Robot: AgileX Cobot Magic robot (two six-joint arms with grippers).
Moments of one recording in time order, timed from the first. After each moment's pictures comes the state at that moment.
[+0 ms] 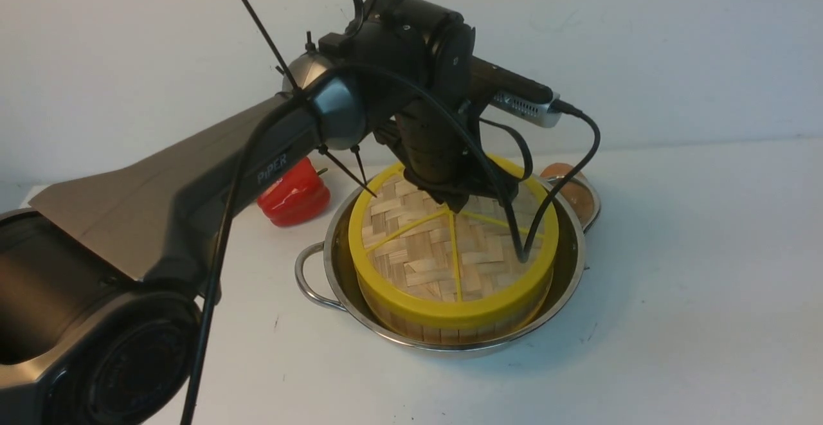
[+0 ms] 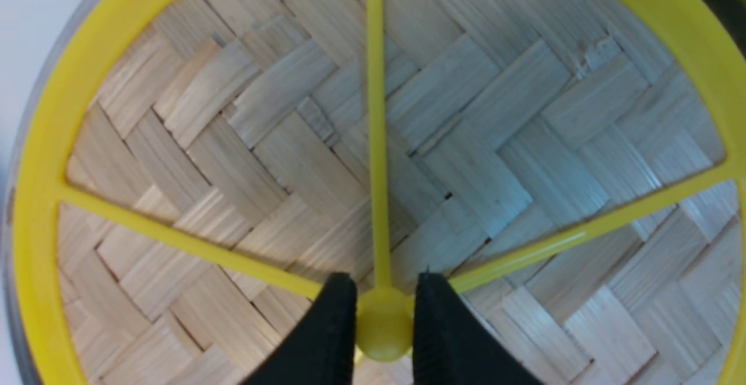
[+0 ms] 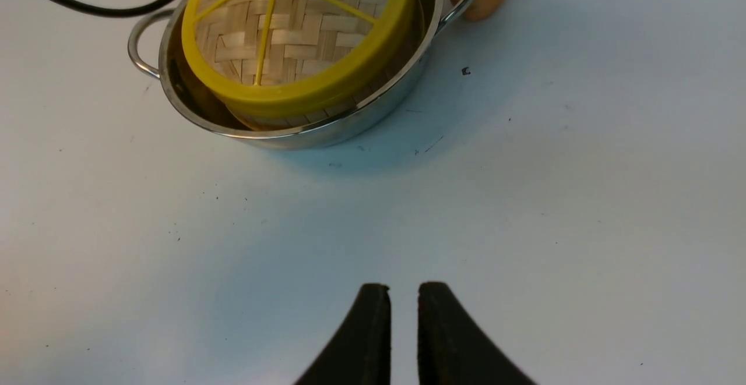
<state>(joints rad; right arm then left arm) 0.30 0.43 -0.82 0.16 1.23 0.12 -0.58 2.20 -2.04 0.08 1.09 0.00</state>
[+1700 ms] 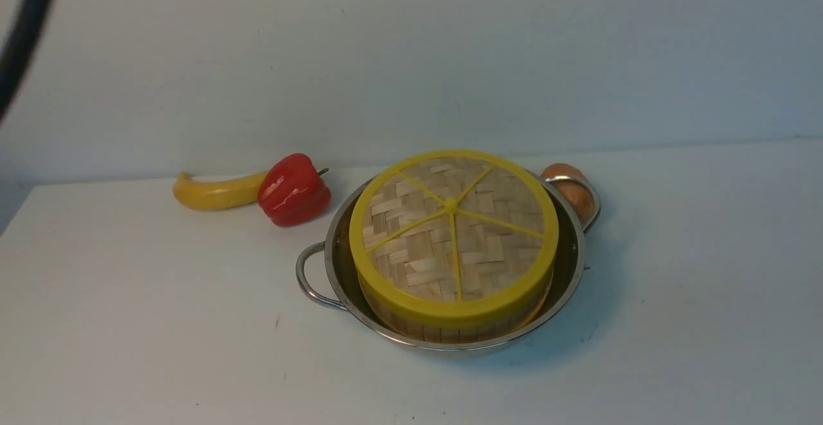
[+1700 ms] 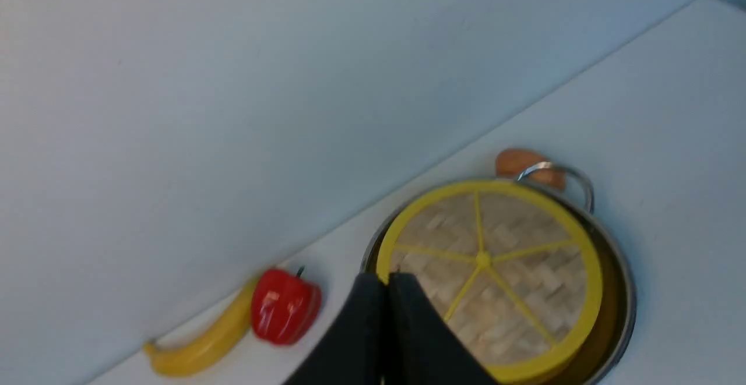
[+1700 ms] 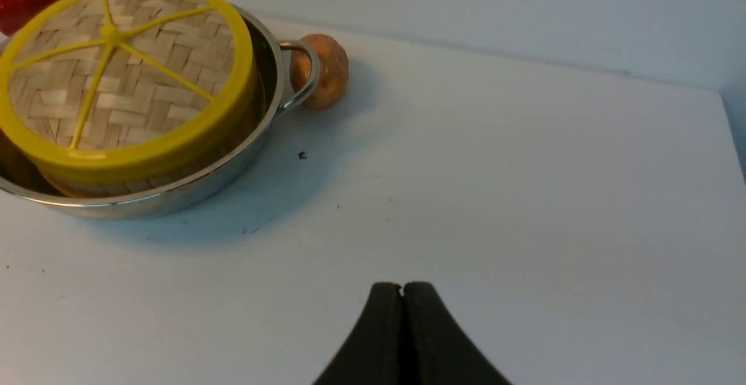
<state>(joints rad) 0.30 0.43 -0.82 -0.13 1.11 0.07 -0.58 1.25 -1.86 0.18 1.20 0.06</state>
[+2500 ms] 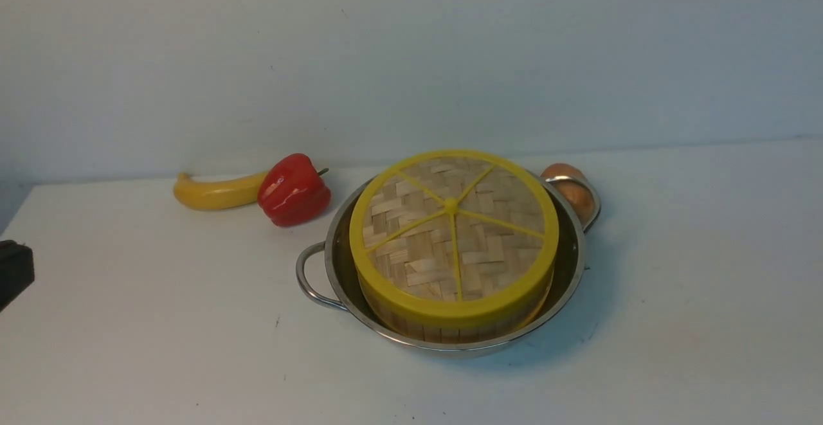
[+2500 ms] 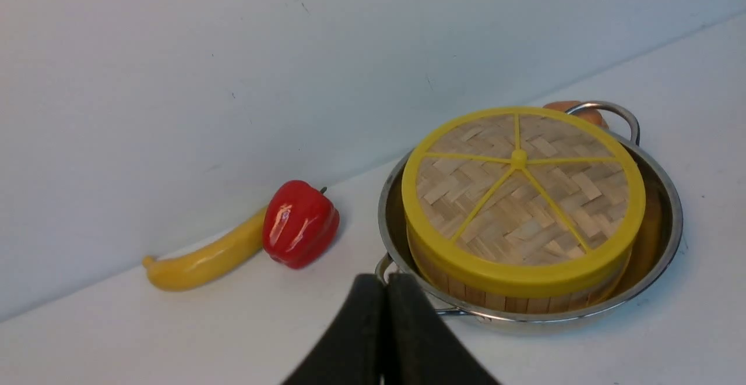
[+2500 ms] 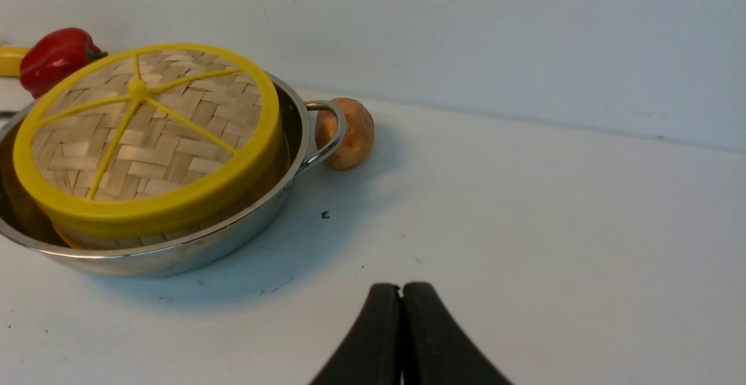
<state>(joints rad) 0.30 0.29 -0.55 -0.13 0.83 0.11 -0.58 0.46 -0.76 0.33 0.69 -0.20</state>
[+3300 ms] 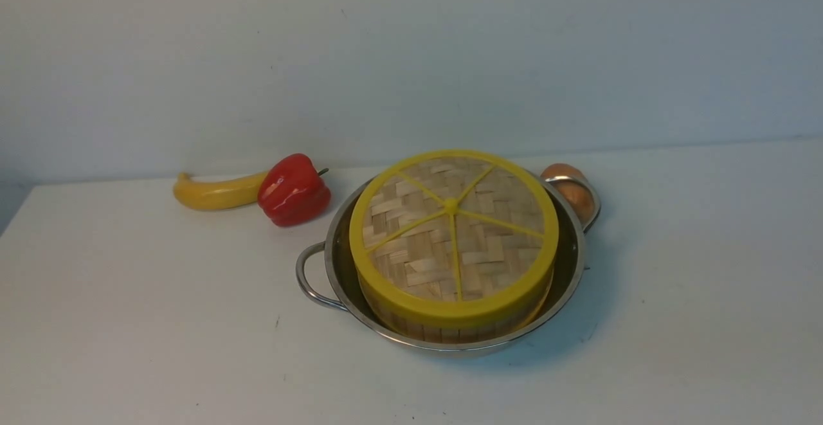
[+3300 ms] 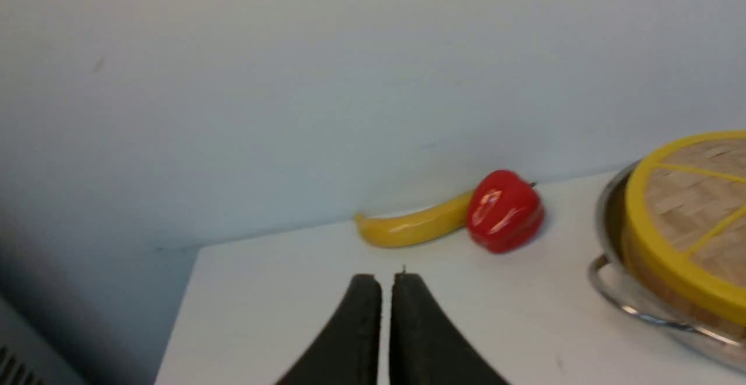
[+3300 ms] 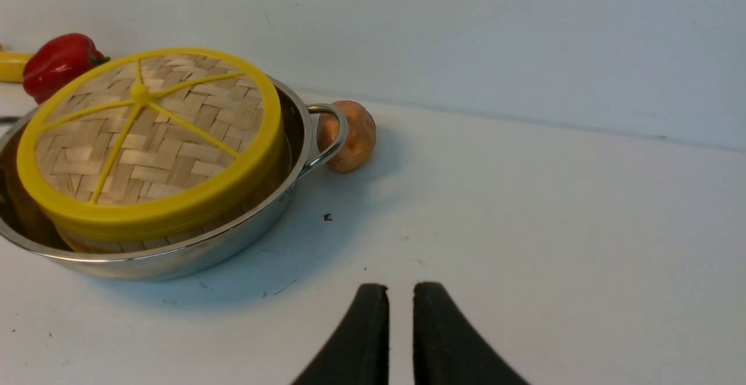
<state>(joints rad) 0.30 0.29 -0.55 -0.13 0.82 0.12 -0.21 0.26 -0.65 0.38 0.69 -0.19</state>
